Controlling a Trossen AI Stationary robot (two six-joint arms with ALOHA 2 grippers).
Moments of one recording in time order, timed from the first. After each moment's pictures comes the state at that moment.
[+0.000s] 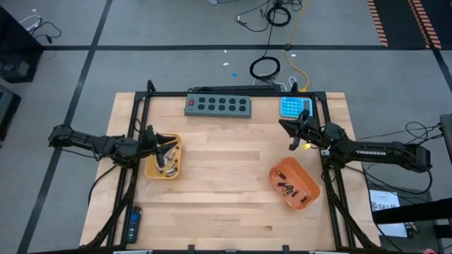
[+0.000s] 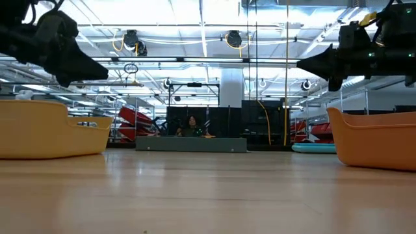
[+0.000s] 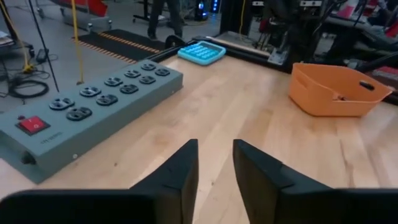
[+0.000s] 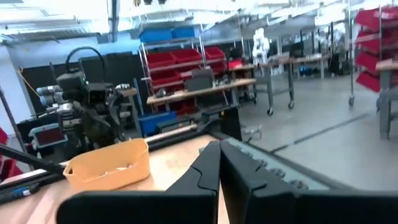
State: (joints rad) left arm -0.24 0.27 0.17 -0.19 -0.58 -0.31; right arm -0.35 0.62 0.01 0.77 0.08 0.19
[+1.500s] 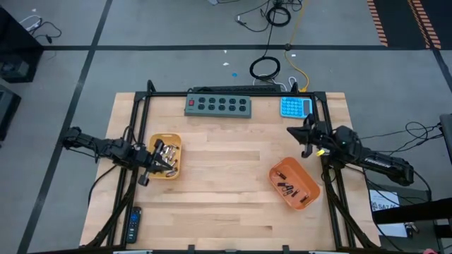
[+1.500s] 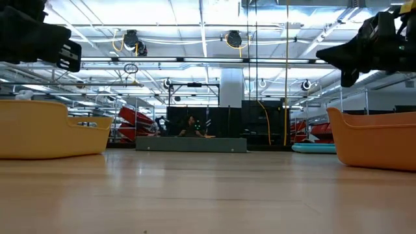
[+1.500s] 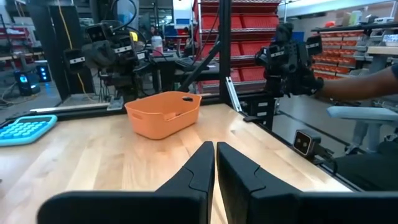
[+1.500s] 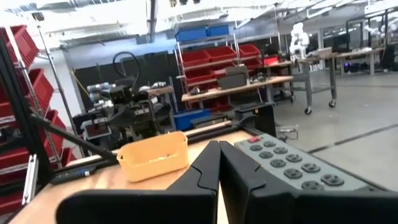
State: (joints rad) left arm -0.32 0.00 0.01 0.01 0.01 0.03; right arm -0.35 0.03 0.01 0.20 -0.08 0.22
